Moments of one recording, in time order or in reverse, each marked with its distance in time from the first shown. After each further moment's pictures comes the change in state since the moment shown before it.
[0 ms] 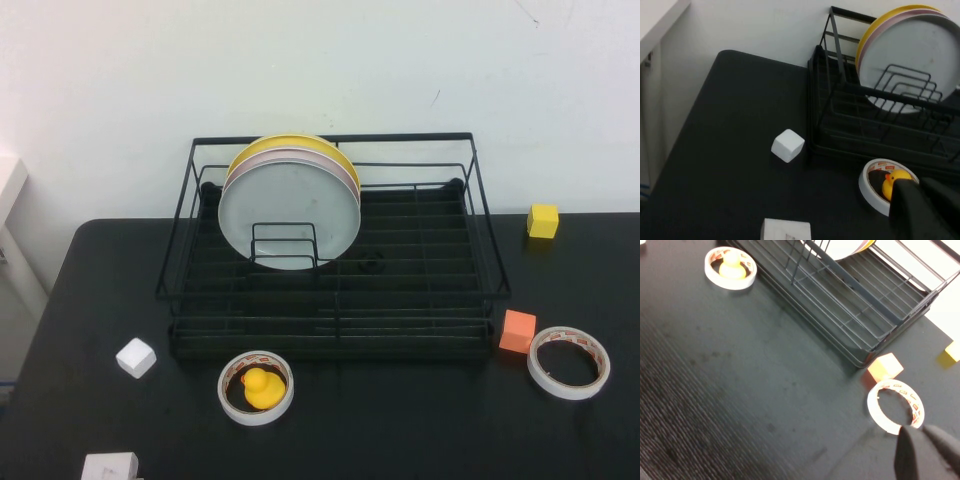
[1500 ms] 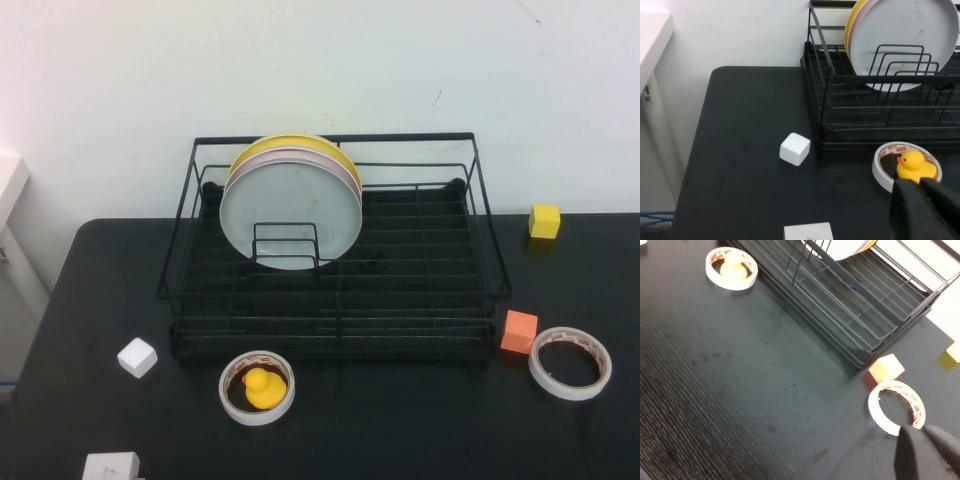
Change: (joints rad) right arm 0.000 0.000 0.000 0.002 0.000 0.000; left arm 0.000 0.000 0.000 -0.111 0.007 0.330
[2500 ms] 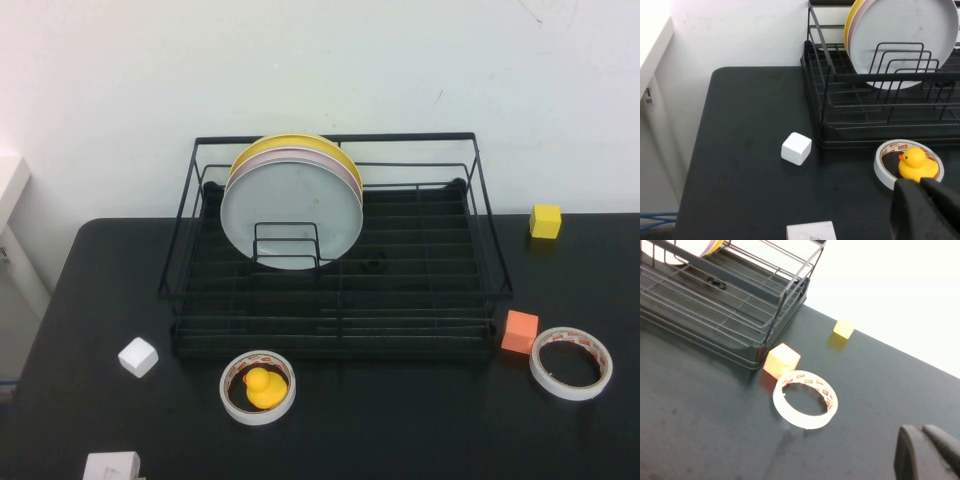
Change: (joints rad) right arm -0.319 -0.215 0.444 0.081 -0.465 -0.062; left arm 0.000 0.000 0.000 0.000 0.004 0.018
